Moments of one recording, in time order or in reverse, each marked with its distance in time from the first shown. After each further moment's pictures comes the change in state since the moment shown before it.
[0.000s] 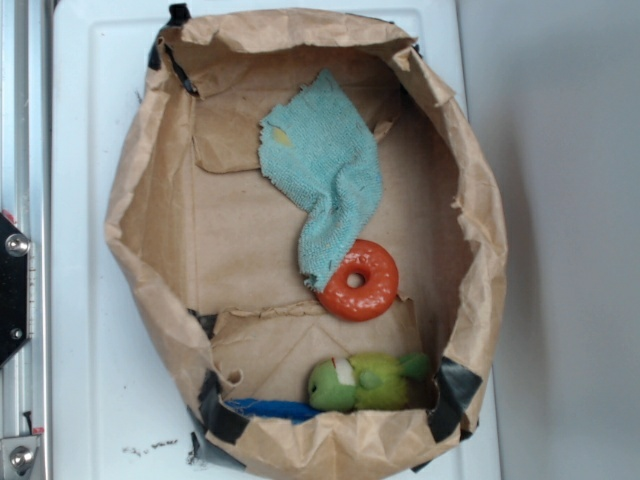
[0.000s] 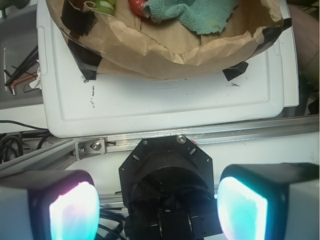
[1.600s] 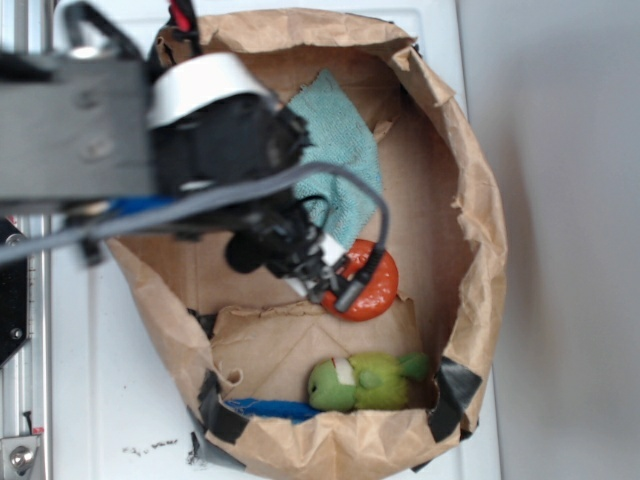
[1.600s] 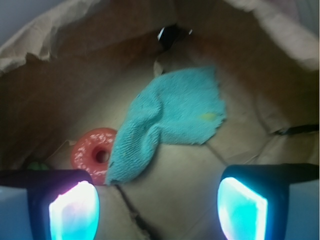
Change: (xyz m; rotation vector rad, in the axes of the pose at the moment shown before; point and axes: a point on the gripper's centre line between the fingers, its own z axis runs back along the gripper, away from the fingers) arm 0.144 0.061 -0.113 -0.037 -0.314 0.798
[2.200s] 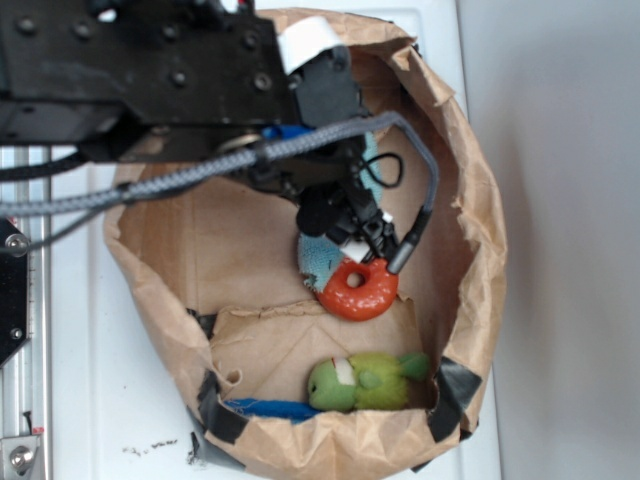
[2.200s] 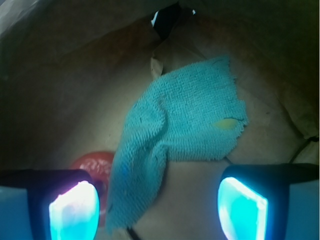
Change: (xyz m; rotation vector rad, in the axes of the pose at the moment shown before) arm 0.014 0.000 -0.031 0.016 0.011 0.094
